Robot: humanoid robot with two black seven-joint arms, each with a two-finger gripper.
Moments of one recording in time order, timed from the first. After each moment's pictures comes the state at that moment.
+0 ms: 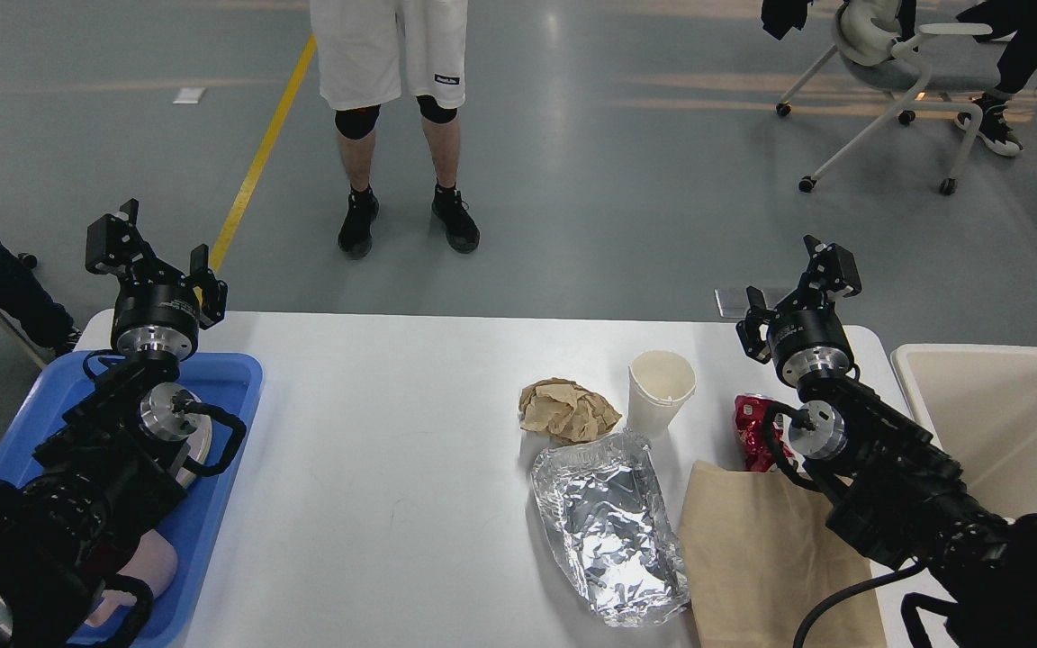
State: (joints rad) left arm -0.86 0.11 -0.71 -0.08 -0.09 -0.29 -0.62; right arm 0.73 -0.07 0.74 0.35 -0.08 0.09 0.49
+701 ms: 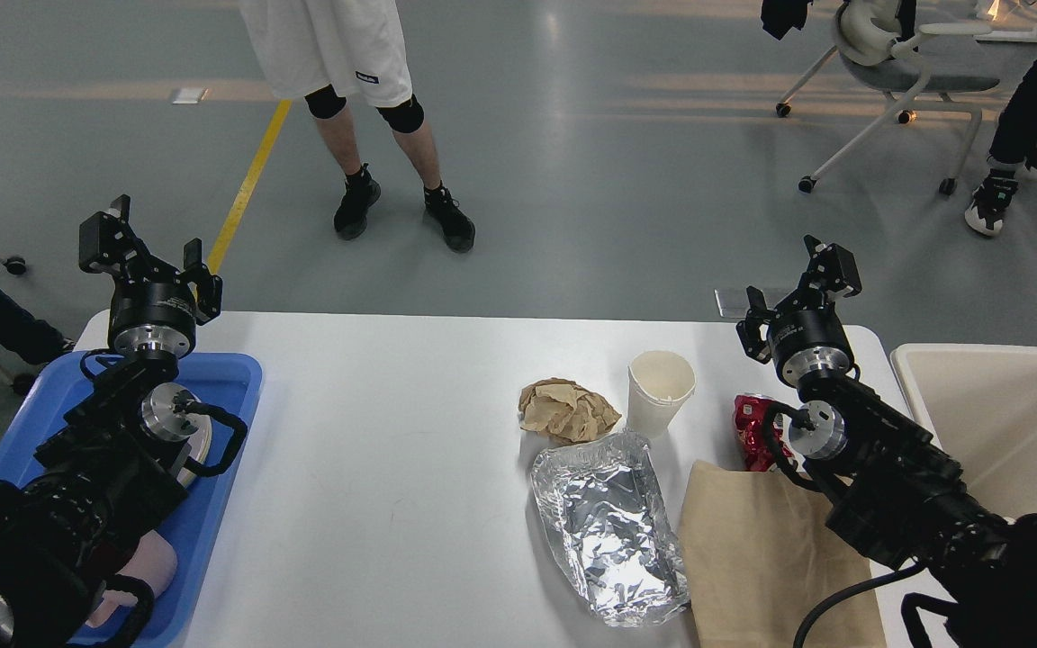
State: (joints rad) left arm -0.86 0.11 -0.71 -0.08 -0.09 -0.29 -0.65; right arm 0.73 -0.07 0.74 0.35 -0.08 0.09 0.49
